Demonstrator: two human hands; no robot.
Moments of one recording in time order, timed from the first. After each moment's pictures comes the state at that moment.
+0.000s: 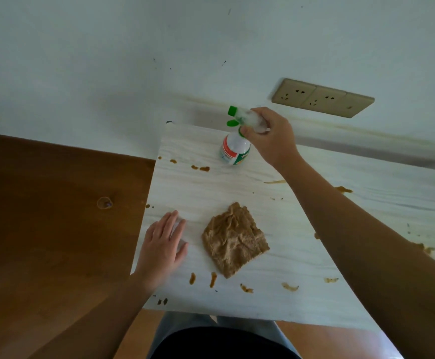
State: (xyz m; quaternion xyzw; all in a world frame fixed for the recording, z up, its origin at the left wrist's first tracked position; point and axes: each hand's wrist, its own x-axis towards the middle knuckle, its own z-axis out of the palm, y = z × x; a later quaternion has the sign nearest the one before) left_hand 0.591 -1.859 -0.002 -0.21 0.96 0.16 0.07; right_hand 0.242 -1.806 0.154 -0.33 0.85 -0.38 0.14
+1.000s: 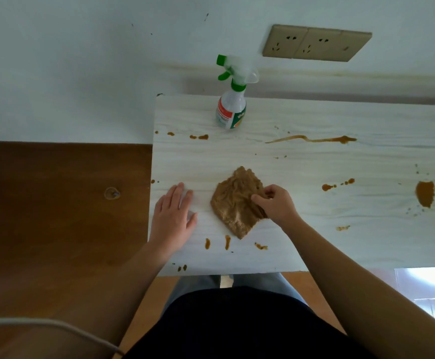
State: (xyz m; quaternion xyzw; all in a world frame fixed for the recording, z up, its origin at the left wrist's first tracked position) left_hand 0.593 -1.861 0.007 -0.19 0.97 0.13 0.06; right_hand 0.390 -1.655 0.049 -0.01 0.88 -0.30 0.36
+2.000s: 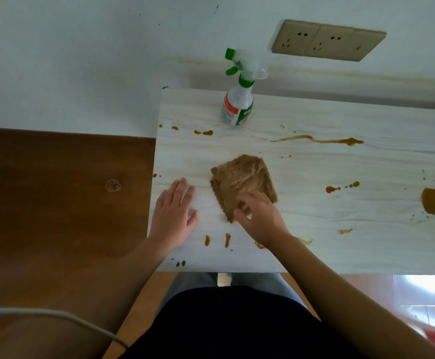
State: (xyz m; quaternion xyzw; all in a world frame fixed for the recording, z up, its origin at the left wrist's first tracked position) left_hand 0.595 -1.859 0.007 -0.19 0.97 0.13 0.09; right_hand 0.435 -1.667 0.070 -0.33 0.88 -0.15 0.30
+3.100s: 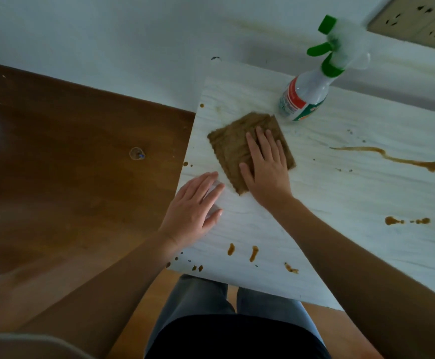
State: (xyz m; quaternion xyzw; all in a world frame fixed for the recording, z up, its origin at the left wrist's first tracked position) left_hand 0.605 -1.882 -0.014 -0.16 0.97 0.17 -0.01; right_hand 0.388 -1.790 -0.006 -0.46 0.87 -0.10 0.15
